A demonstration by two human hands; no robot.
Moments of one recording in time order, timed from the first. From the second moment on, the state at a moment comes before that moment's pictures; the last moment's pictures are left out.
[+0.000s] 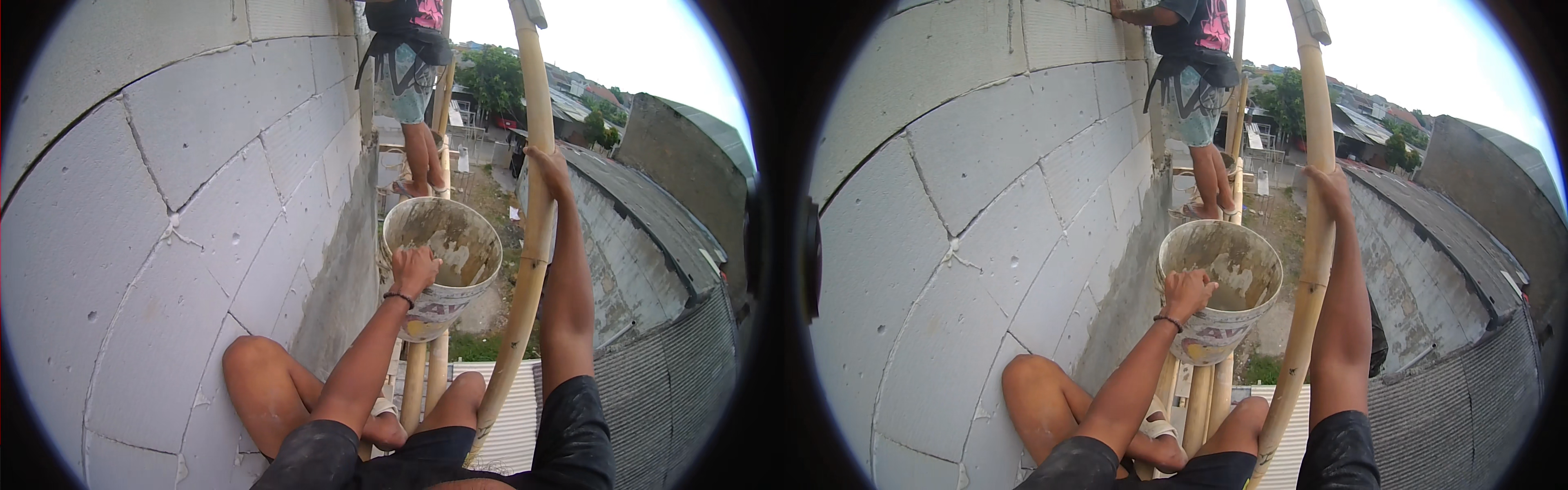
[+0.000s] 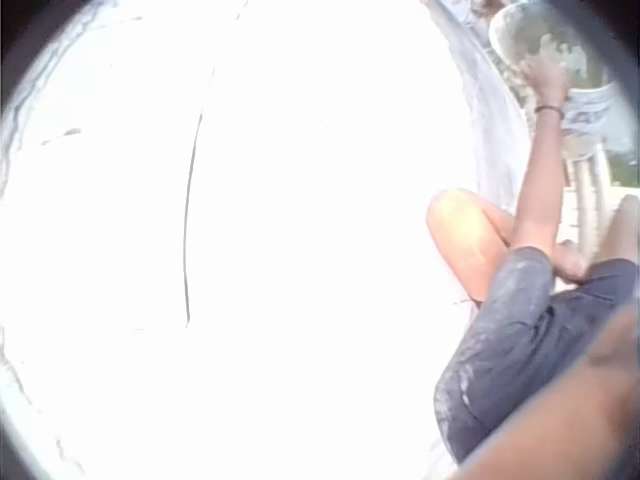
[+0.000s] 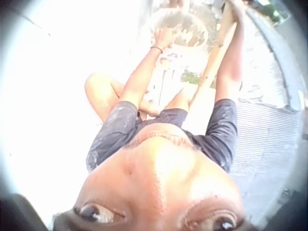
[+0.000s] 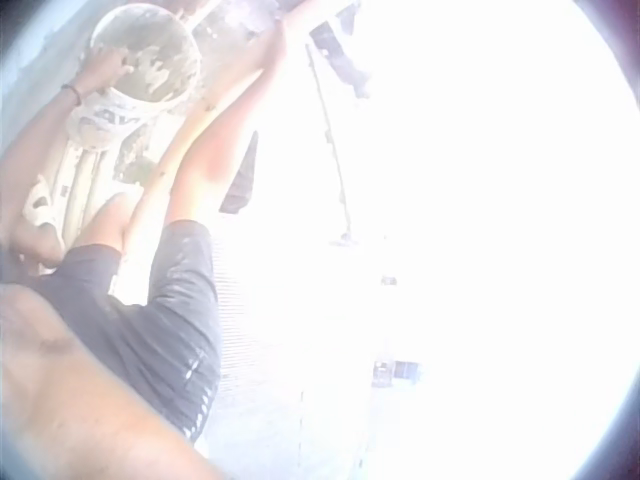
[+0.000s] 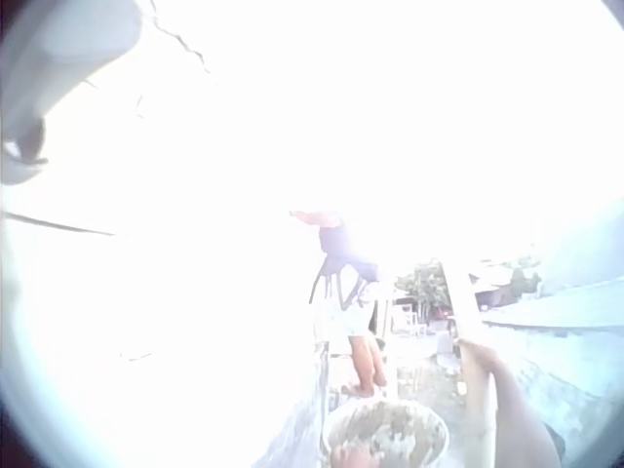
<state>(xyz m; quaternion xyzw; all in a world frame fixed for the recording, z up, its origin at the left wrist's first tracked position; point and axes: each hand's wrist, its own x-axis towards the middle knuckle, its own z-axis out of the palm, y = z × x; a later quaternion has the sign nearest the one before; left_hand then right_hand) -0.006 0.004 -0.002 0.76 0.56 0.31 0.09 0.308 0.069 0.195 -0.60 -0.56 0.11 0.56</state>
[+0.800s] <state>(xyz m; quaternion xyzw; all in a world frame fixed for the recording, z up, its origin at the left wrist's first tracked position) -0.109 -0.047 0.002 0.94 0.33 0.08 -0.08 0.289 0.046 0.189 -0.56 -0.57 0.15 0.58</state>
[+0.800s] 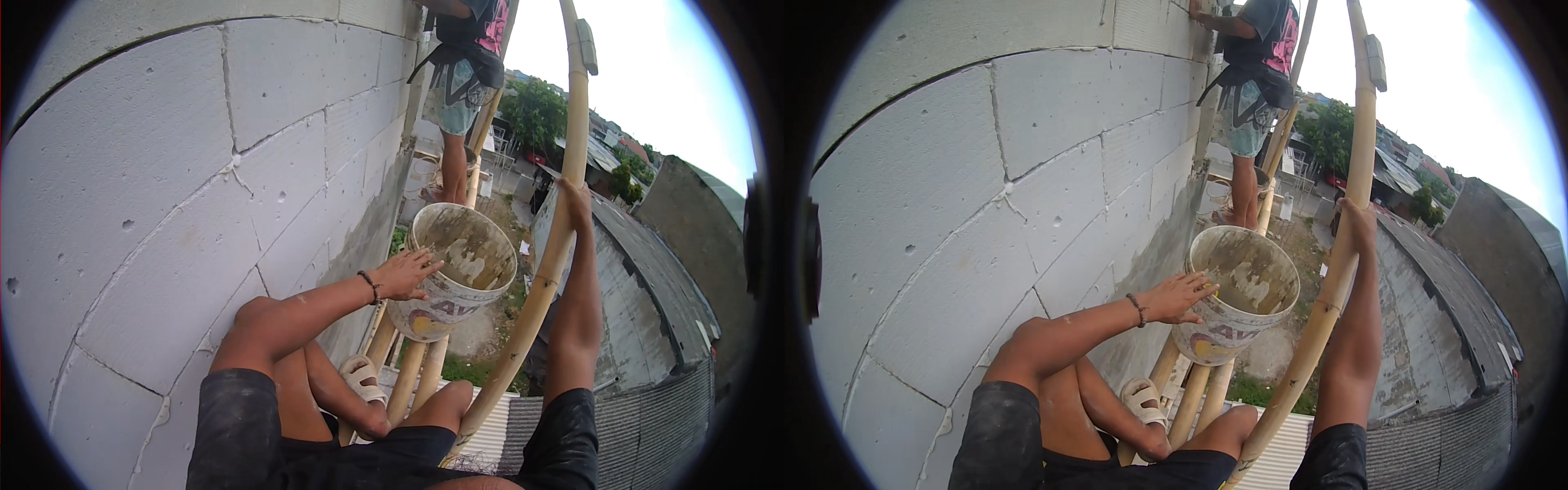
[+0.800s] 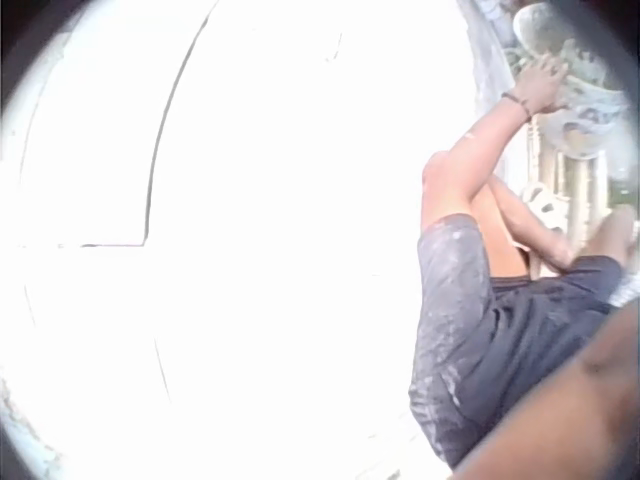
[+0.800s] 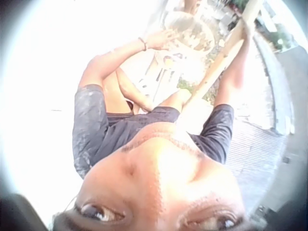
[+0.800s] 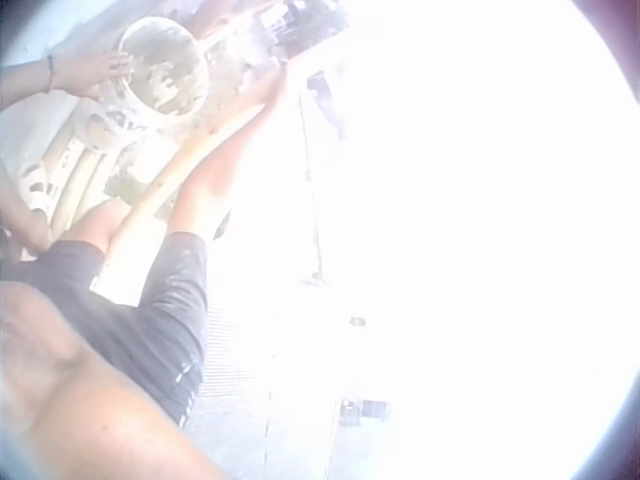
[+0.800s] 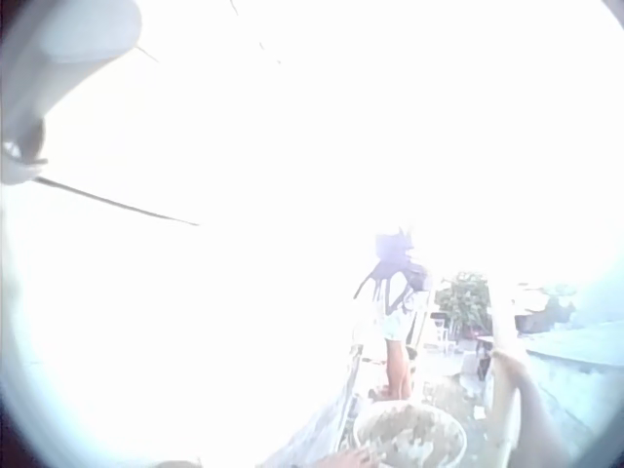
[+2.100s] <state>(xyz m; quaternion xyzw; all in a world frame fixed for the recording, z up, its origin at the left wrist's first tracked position) -0.096 -0.061 -0.012 0.92 0.37 0.12 -0.10 0.289 0.041 0.193 -0.59 -0.58 0.12 0.56</state>
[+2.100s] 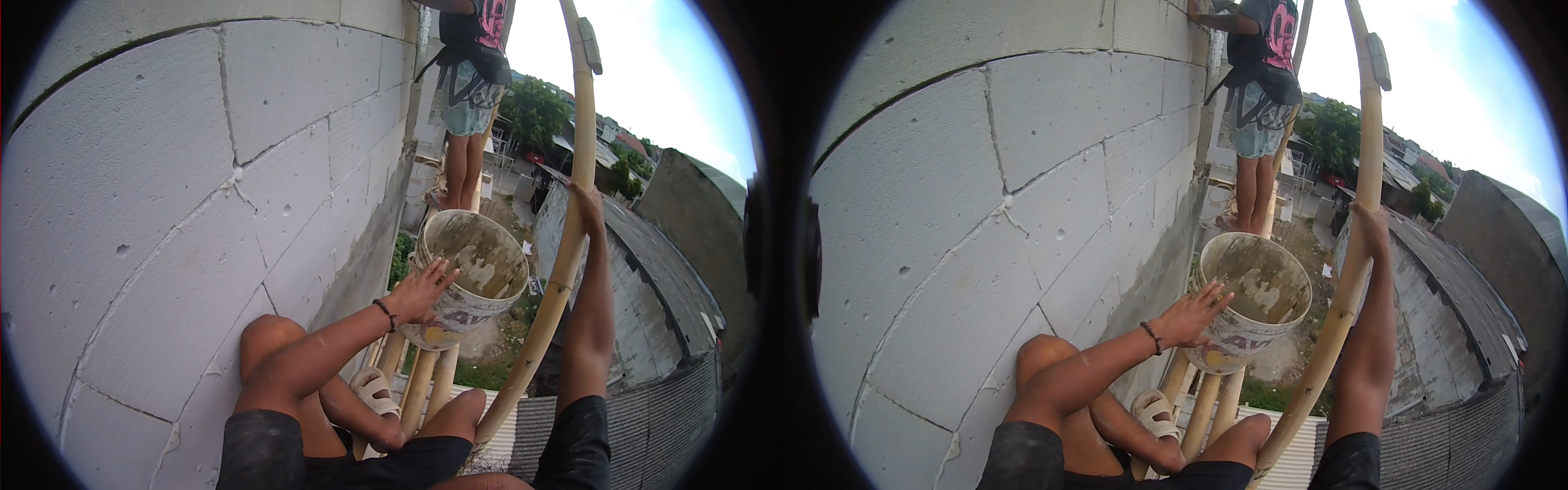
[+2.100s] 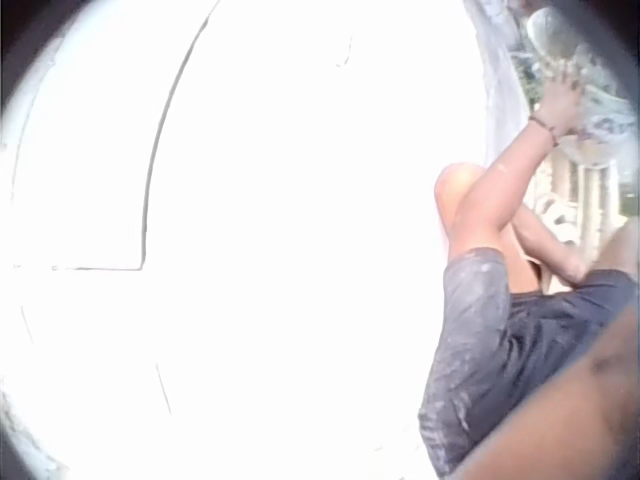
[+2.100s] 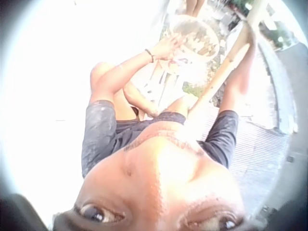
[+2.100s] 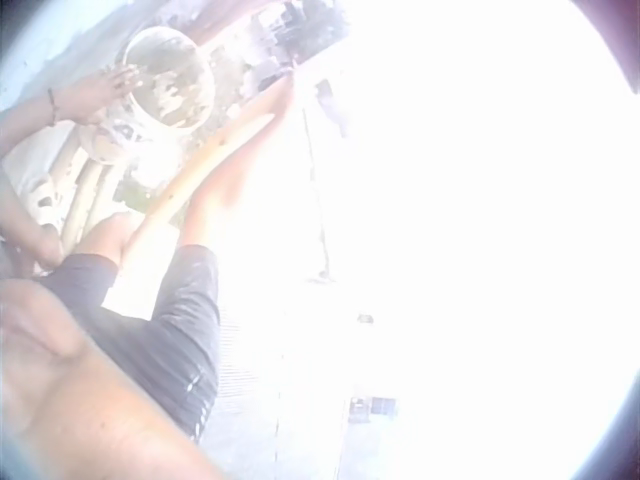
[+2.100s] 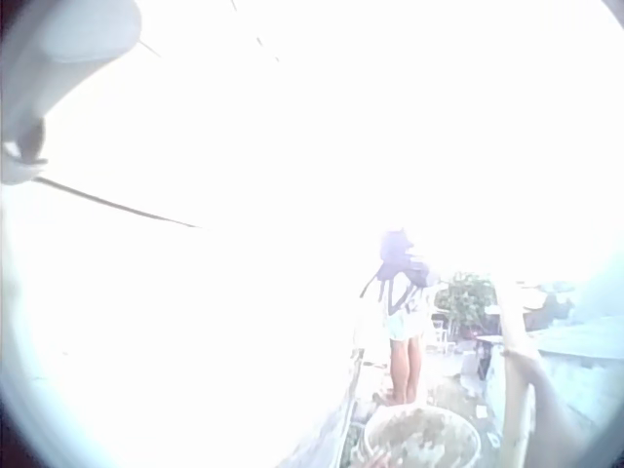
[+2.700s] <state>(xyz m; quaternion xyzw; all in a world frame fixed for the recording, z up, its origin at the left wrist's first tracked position) -0.098 -0.065 -0.011 0.91 0.37 0.13 -0.13 0.295 0.051 0.190 -0.60 -0.57 0.11 0.56</state>
